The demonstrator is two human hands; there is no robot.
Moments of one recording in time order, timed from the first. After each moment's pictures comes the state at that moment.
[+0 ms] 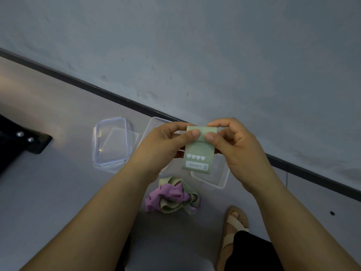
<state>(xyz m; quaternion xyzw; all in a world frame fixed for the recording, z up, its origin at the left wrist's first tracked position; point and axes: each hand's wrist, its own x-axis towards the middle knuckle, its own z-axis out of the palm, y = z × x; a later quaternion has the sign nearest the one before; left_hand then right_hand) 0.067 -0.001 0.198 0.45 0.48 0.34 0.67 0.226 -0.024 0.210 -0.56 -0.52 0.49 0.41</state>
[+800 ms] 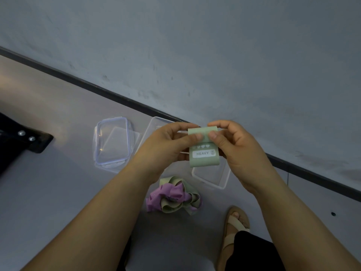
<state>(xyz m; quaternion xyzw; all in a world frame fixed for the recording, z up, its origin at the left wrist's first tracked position) 0.066 -0.002 0.199 0.43 0.46 0.34 0.70 0.227 -0.021 0.202 -0.57 -0.49 0.52 0.41</state>
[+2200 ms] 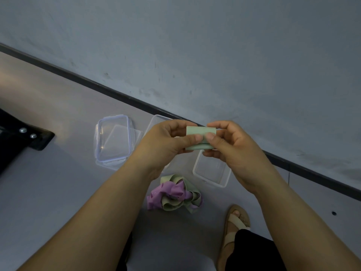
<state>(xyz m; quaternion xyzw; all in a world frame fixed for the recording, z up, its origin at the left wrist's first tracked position) 0.063 0.000 0.196 0.44 0.48 0.36 0.67 0.222 -0.021 0.200 -0.57 -0.45 0.56 0.39</state>
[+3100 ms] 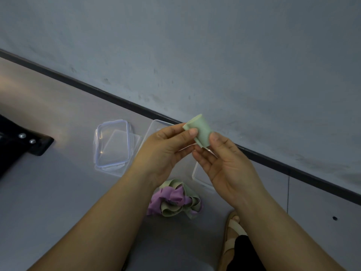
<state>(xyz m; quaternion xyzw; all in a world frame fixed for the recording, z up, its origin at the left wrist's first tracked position) 0.072 -0.001 0.197 0.25 0.42 0.44 0.75 0.200 -0.028 0.196 -0.46 -0.15 0.68 0.55</state>
